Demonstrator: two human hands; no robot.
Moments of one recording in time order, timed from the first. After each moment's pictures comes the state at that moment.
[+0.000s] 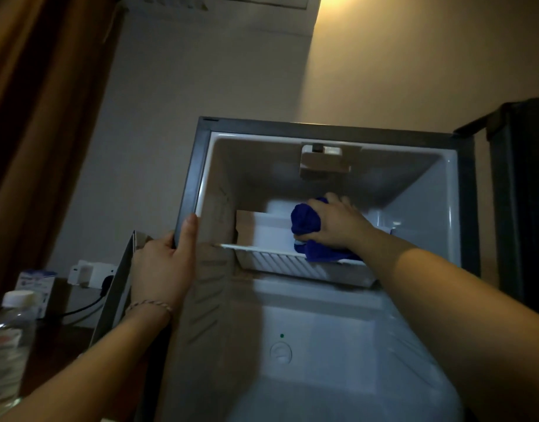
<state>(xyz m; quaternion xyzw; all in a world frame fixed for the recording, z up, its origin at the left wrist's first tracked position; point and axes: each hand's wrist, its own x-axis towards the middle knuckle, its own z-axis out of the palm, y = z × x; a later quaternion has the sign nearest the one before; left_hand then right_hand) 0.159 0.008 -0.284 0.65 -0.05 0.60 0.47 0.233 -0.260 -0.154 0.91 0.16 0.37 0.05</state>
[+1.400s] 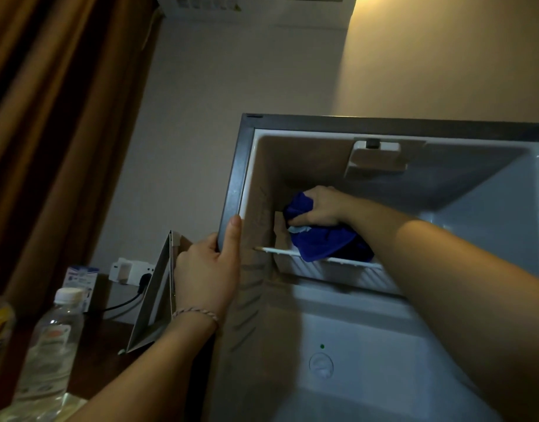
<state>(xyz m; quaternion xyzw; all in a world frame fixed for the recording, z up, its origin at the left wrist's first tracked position) 0.160 0.009 -0.284 0.65 -0.05 0.60 0.47 0.260 -0.170 -0.114 0.92 0.29 0.24 -0.10</state>
